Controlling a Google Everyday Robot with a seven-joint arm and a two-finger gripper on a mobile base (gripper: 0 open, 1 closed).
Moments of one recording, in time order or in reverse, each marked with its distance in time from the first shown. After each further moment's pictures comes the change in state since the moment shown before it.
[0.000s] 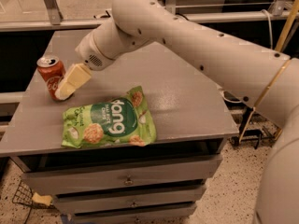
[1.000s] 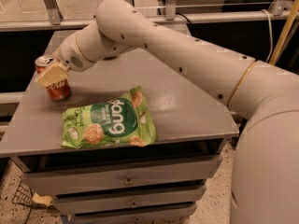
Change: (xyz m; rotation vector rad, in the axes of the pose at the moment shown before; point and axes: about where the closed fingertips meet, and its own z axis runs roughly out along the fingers) arm -0.036 -0.004 0.045 -0.029 -0.131 -0.002
